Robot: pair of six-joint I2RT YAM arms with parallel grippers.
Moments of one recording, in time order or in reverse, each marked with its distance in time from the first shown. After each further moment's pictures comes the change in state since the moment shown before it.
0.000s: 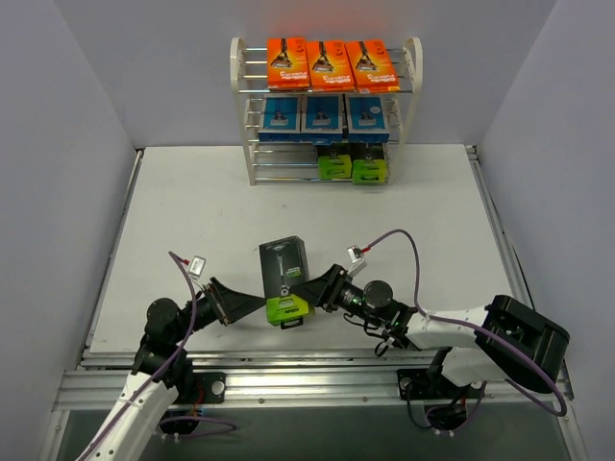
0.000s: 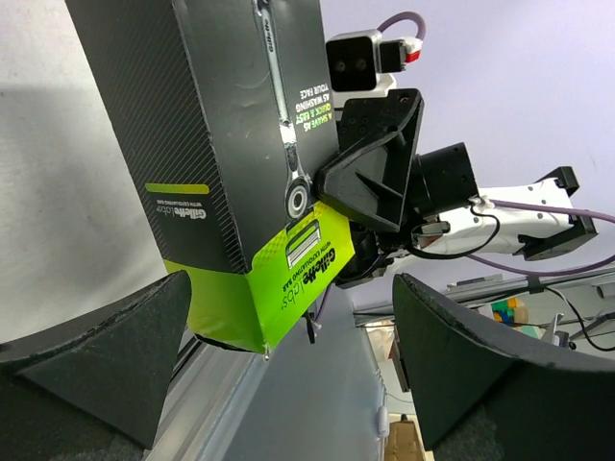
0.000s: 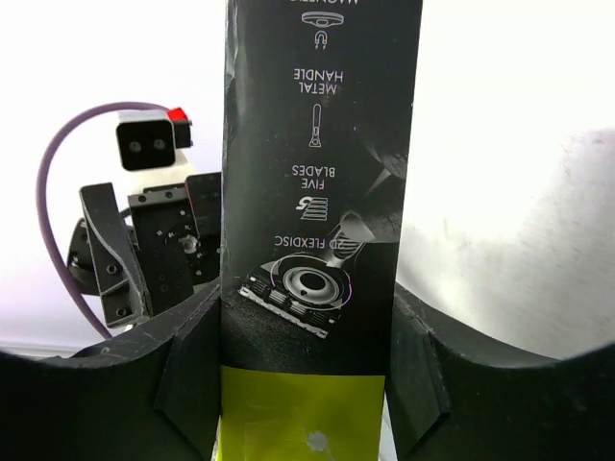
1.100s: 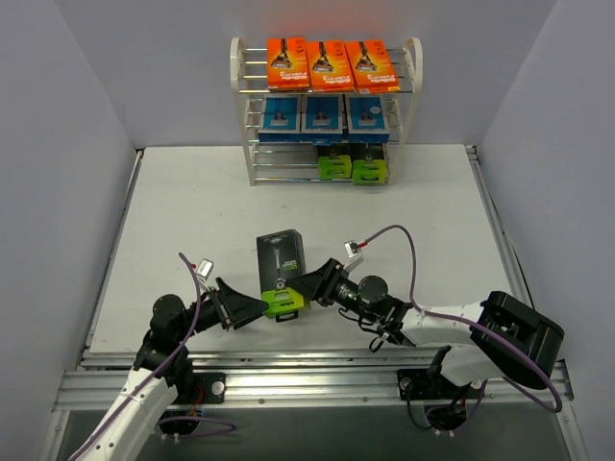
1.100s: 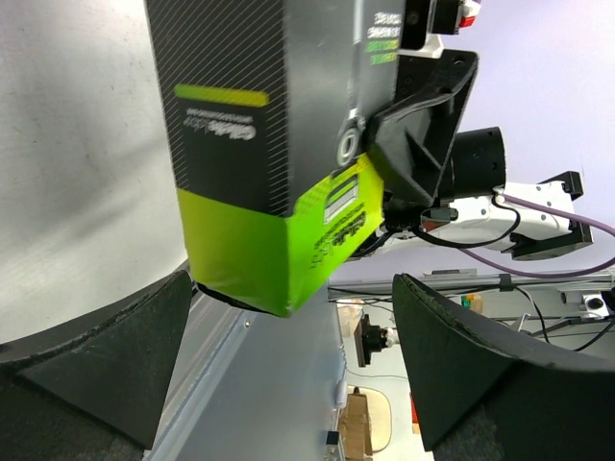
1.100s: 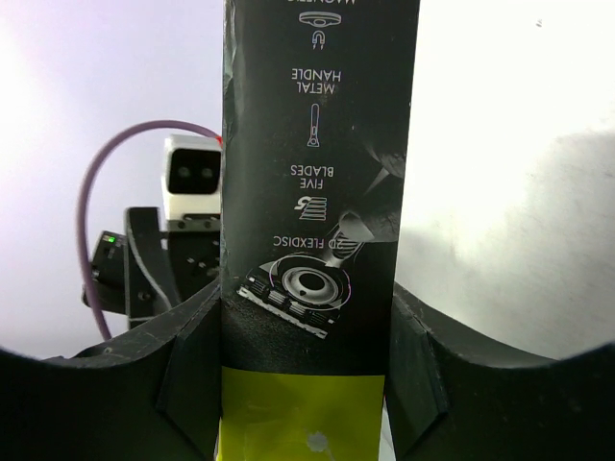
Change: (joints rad) left arm -0.005 0.077 -0.010 -0.040 0.055 -0.062; right arm -0.004 0.037 0.048 -0.019 0.026 -0.007
